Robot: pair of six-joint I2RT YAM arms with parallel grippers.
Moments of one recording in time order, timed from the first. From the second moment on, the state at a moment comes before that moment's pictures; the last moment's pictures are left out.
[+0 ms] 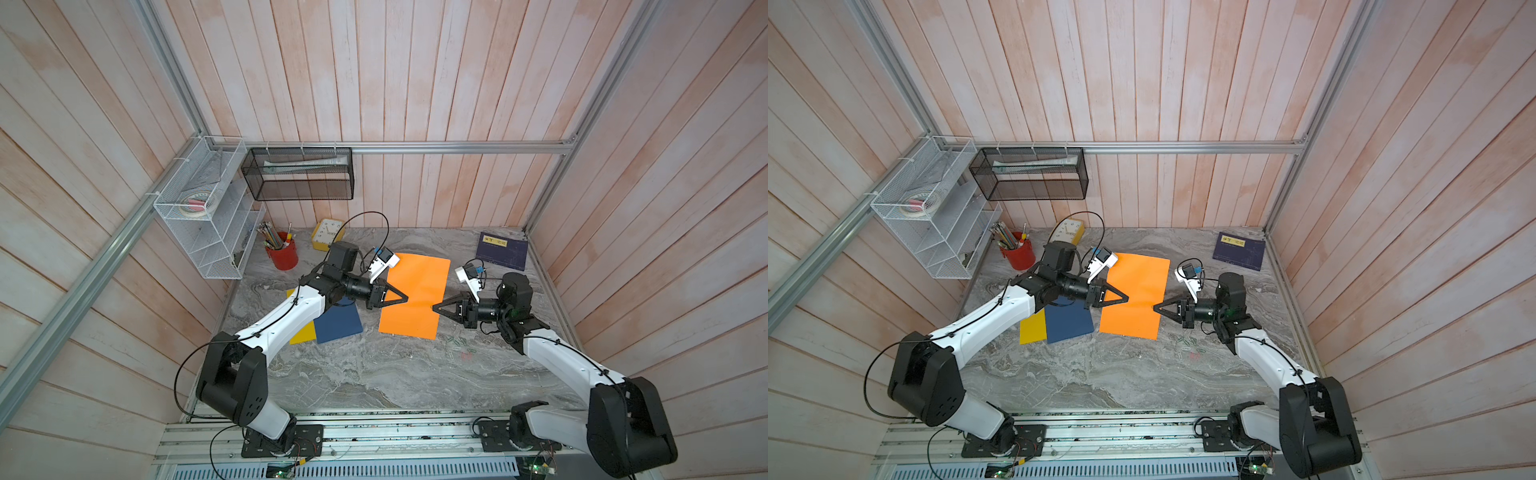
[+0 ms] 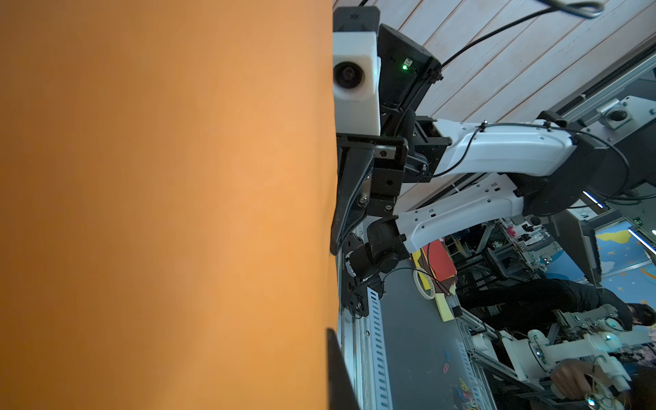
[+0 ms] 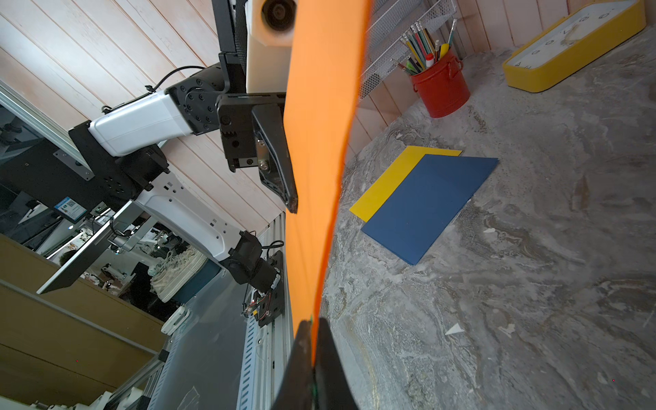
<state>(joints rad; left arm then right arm) -0.47 1.55 1.20 -0.30 1.14 -0.05 0.23 1.22 0.60 0.36 -1.27 0.44</state>
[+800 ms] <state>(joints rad) -0.45 1.53 1.20 -0.34 1.14 -0.04 0.19 1.22 0.60 0.36 -1.26 0.45</state>
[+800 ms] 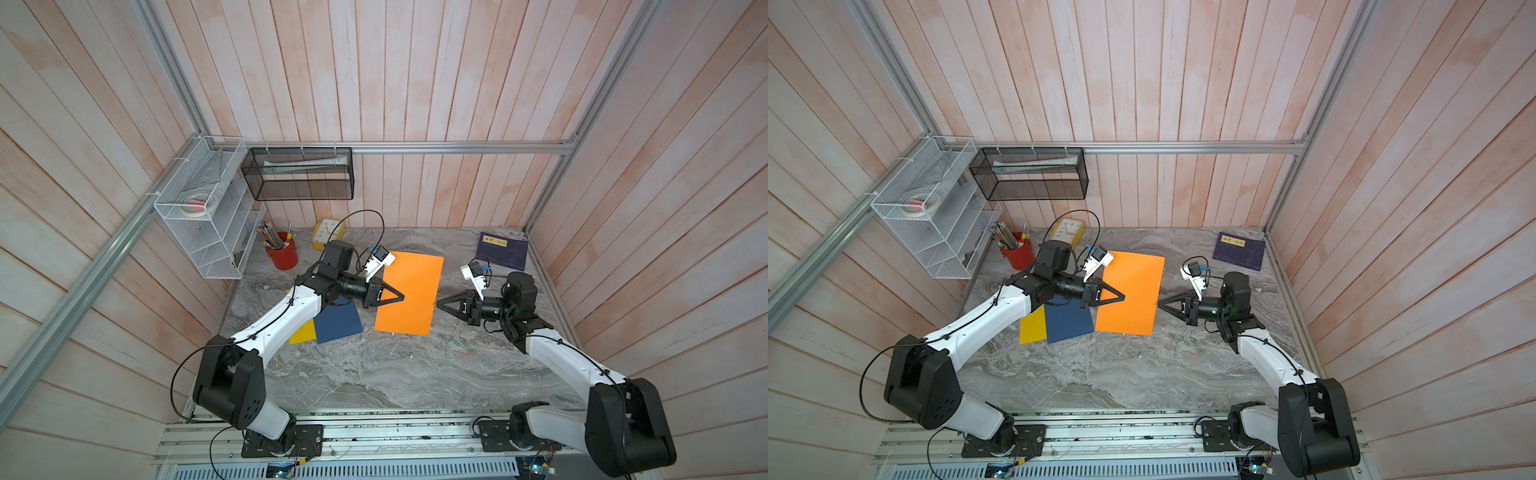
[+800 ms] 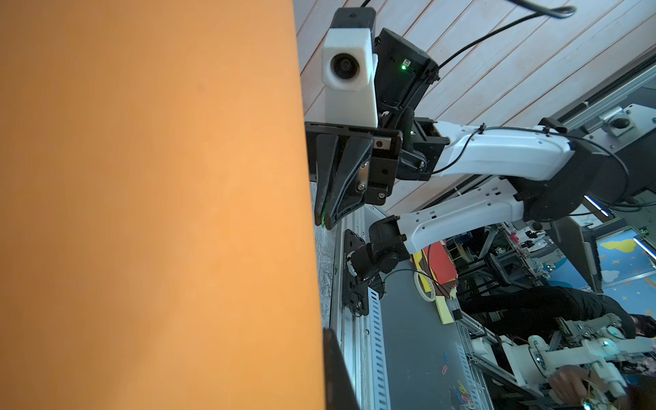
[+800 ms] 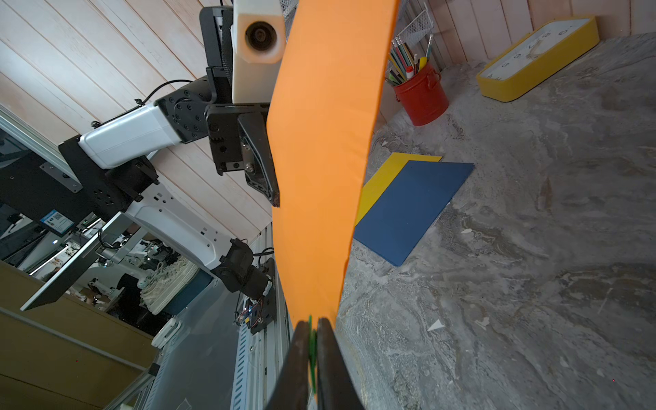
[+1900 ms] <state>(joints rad) -0.44 1.53 1.17 -0.29 1.09 -0.05 0.14 1.26 0.36 0.01 -0.77 0.44</state>
